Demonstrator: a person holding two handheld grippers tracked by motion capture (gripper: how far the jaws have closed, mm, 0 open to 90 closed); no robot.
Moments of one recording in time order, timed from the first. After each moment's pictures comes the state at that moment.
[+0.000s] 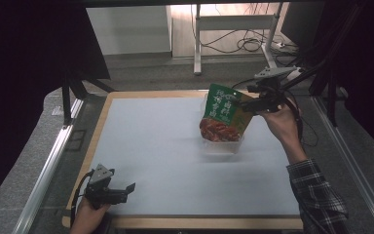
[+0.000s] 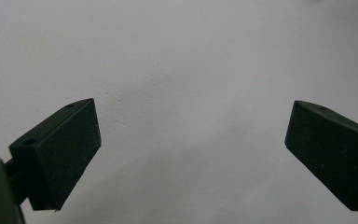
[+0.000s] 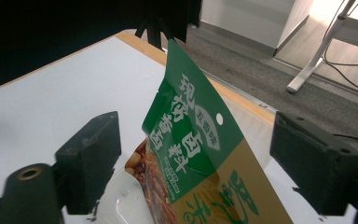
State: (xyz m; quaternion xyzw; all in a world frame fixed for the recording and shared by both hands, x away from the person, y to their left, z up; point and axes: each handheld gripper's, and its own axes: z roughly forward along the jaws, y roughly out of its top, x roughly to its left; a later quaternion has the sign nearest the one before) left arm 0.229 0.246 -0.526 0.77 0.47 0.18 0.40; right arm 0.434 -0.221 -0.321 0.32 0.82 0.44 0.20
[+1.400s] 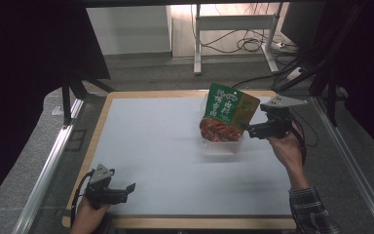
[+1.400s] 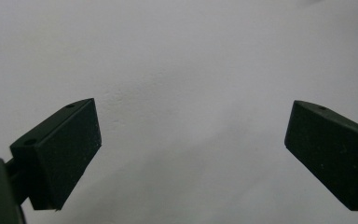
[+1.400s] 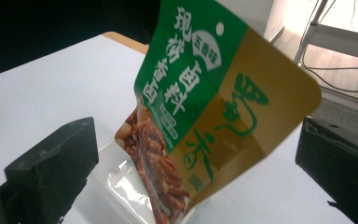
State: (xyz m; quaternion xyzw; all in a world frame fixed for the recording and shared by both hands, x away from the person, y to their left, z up) left arm 0.230 0.246 -0.526 0.77 0.47 0.18 0.39; right arm 0.394 -0.252 -0.379 0.34 0.79 0.47 0.23
